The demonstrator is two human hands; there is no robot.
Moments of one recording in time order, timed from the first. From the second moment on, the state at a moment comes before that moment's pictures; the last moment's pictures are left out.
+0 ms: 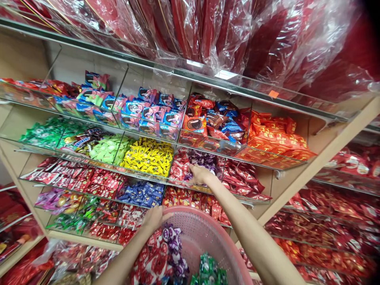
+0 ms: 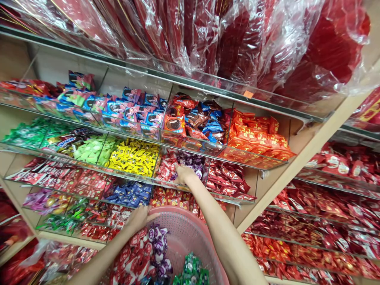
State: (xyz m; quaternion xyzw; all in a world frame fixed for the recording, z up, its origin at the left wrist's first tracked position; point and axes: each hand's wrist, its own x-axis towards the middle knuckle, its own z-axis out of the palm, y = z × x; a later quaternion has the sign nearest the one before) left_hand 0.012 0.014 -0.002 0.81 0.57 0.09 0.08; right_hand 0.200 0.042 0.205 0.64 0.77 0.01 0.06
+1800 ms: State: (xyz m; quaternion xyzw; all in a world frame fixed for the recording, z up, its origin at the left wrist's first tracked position) left_hand 0.014 0.014 0.004 0.82 0.56 0.08 0.11; right_hand 0.163 -0.088 0.009 0.64 0.68 -0.28 -0.20
